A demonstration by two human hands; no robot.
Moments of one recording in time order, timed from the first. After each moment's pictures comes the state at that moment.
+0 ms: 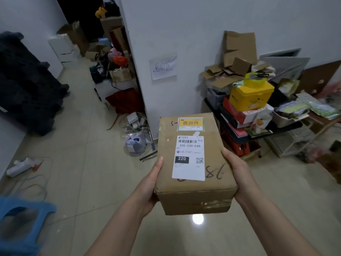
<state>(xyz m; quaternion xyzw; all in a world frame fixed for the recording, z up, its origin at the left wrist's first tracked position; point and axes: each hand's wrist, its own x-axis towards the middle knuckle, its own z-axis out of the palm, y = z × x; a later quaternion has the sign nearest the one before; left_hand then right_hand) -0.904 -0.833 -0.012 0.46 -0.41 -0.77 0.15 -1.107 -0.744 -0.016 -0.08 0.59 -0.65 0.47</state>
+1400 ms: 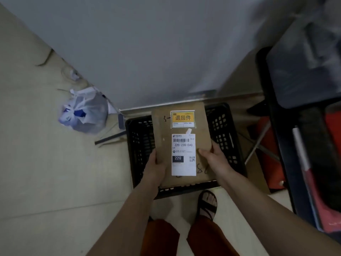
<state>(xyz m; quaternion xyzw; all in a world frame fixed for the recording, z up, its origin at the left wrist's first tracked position) -1.281 -1.324 -0.509 0.68 -0.30 -0.67 0.08 -1.462 -1.284 -0.496 -0.10 0.75 -0.30 0.57</state>
